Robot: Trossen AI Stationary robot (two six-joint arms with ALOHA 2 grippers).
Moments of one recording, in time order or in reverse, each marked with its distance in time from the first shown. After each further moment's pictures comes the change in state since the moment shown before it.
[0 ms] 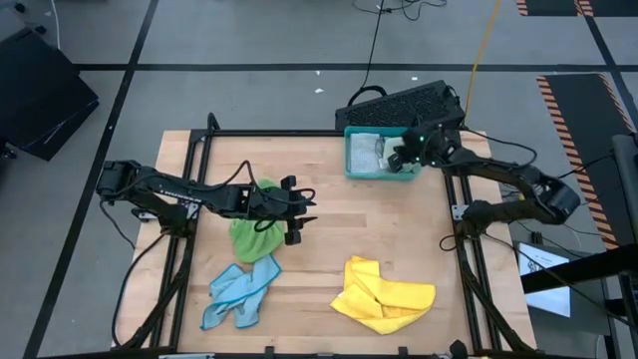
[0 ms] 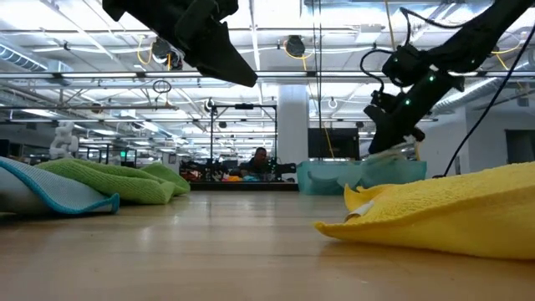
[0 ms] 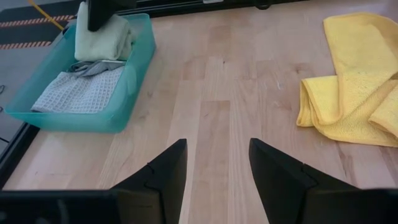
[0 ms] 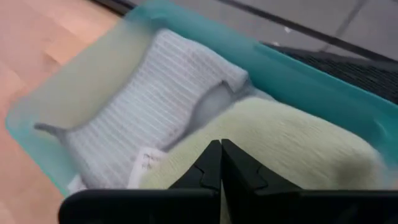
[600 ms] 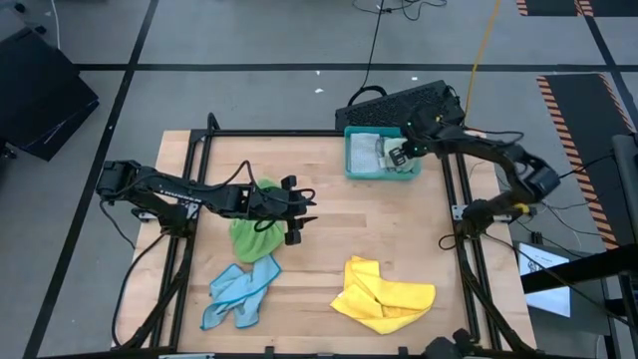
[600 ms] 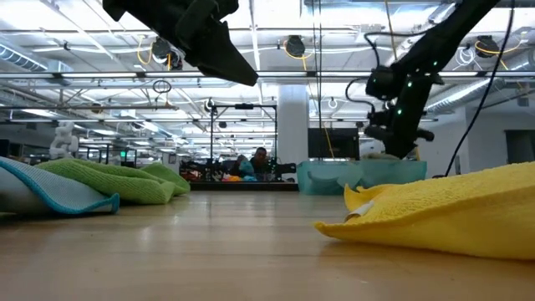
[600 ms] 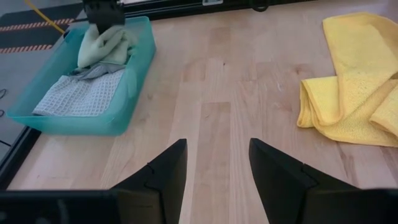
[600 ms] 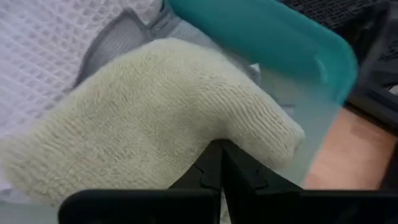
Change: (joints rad) left arm 0.001 0.000 0.000 0.006 0.000 0.014; right arm -0.077 0.240 0.254 -0.401 0.128 -0.011
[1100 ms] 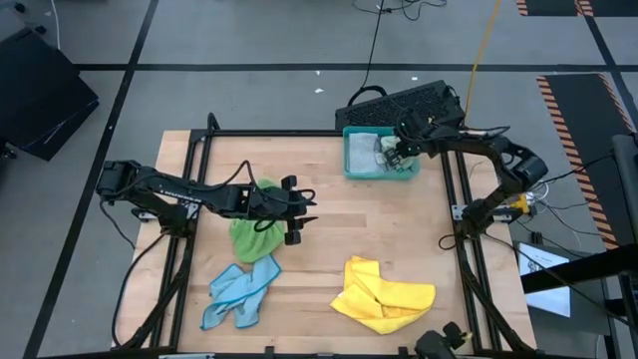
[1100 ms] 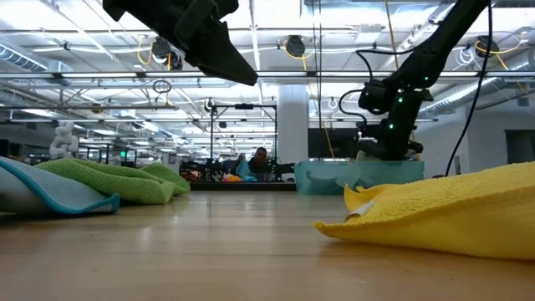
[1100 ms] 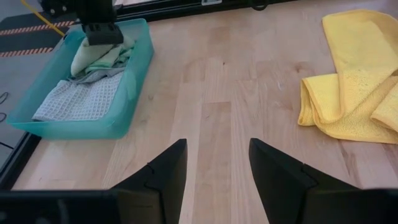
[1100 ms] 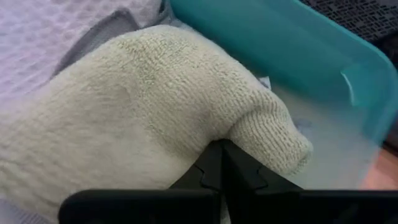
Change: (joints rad) left arm 0.000 0.000 0.000 0.000 0.000 0.019; right arm 0.002 0.114 0.000 0.112 0.000 -0.058
